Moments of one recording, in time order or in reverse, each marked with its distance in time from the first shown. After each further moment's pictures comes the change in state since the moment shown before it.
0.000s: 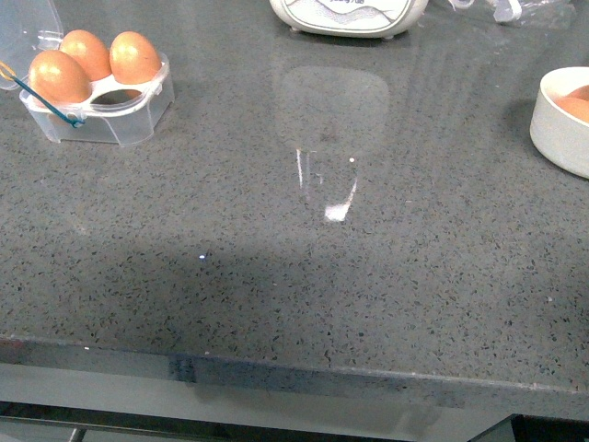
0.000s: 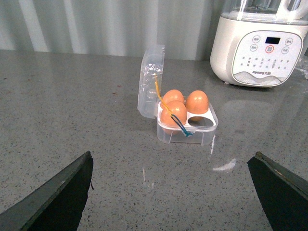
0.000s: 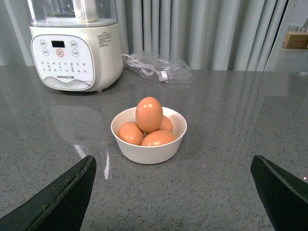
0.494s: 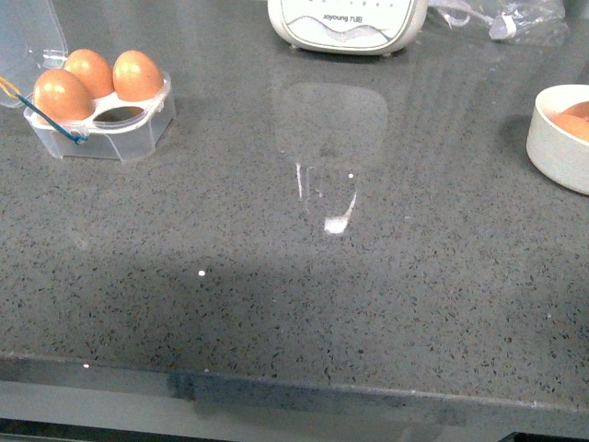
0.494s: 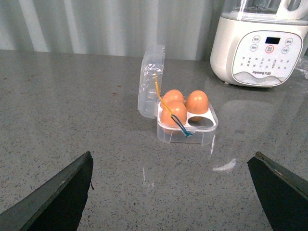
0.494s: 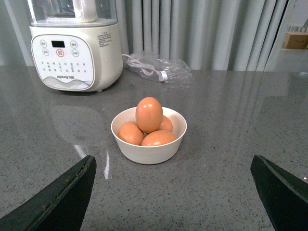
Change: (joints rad) left arm 0.000 0.000 0.000 0.000 0.000 0.000; right arm 0.000 0.000 0.000 0.000 0.000 0.000
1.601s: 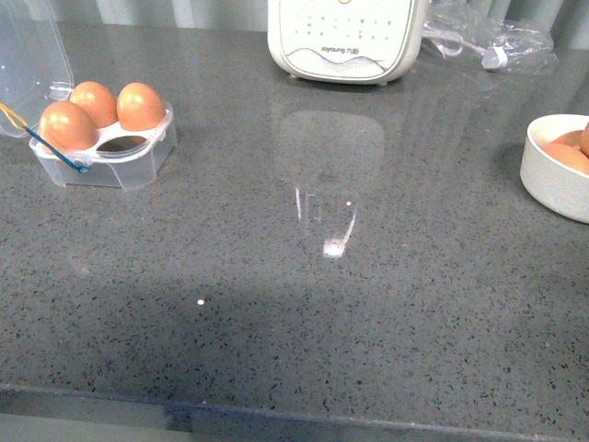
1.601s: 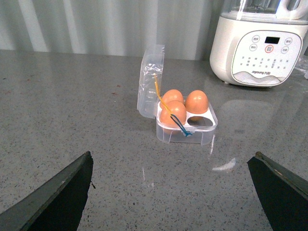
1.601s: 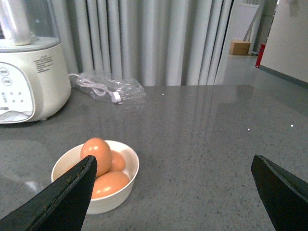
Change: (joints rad) left arm 0.000 0.000 0.000 0.000 0.000 0.000; right arm -0.049 0.710 0.170 0.554 0.145 -0.014
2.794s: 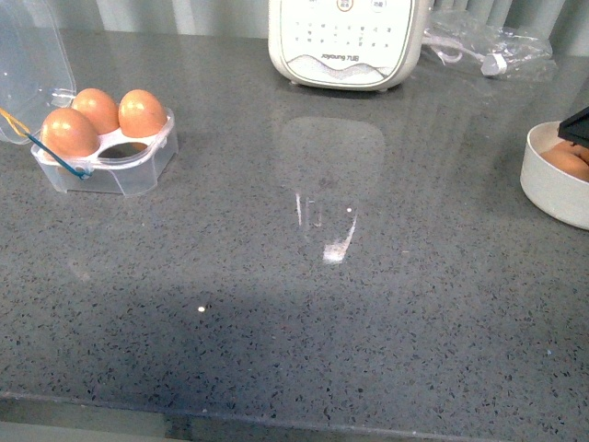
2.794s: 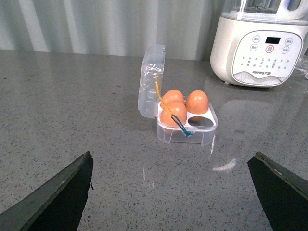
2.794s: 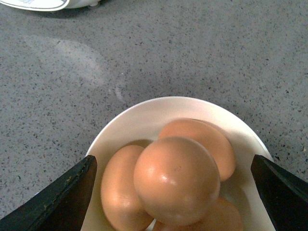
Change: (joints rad) left arm 0.000 0.000 0.000 0.000 0.000 0.000; right arm 0.003 0.850 0.589 -0.307 -0.377 -0.010
